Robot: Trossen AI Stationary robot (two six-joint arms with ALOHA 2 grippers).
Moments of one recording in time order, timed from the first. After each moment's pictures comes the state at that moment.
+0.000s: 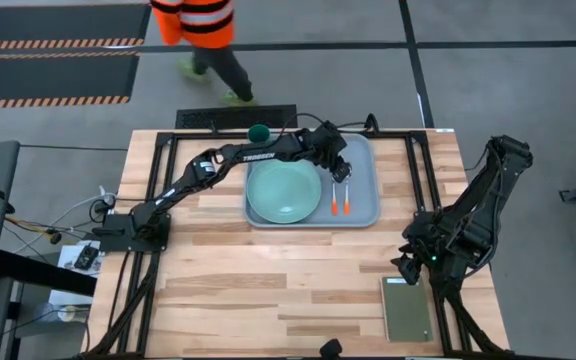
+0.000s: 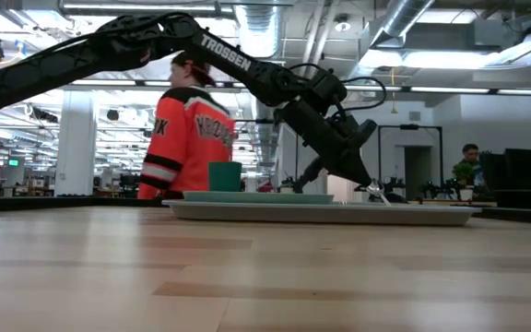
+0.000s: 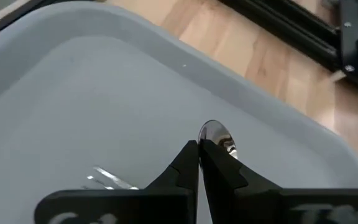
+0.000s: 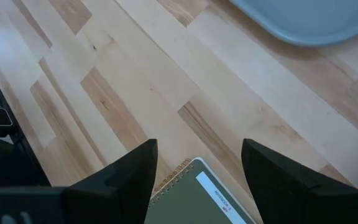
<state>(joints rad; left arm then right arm) 0.38 2.54 2.21 -0.37 0.19 -0.25 0.99 1.01 0.84 -1.12 0.52 1.72</state>
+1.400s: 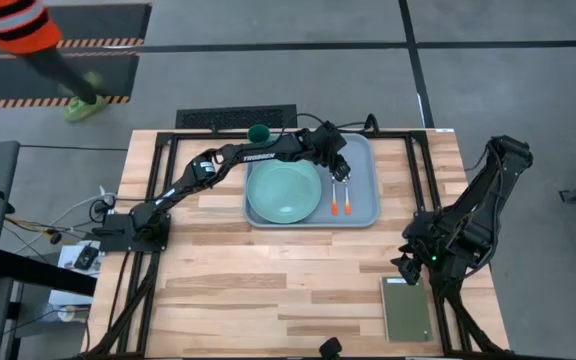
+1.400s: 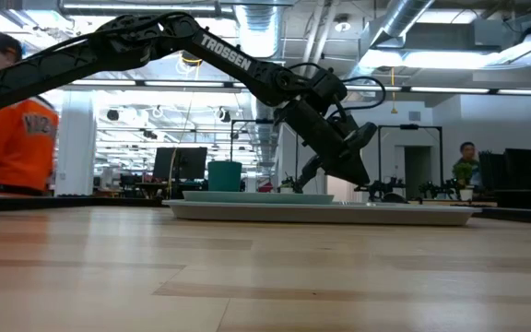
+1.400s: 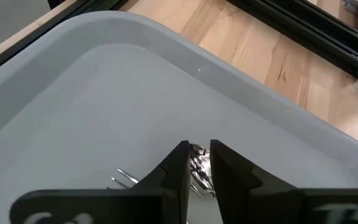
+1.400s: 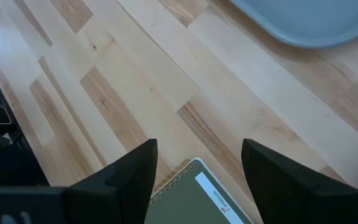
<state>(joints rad) 0.38 2.54 2.21 -0.37 0.12 -0.25 0.99 1.01 0.84 -1.12 0.52 1.70</state>
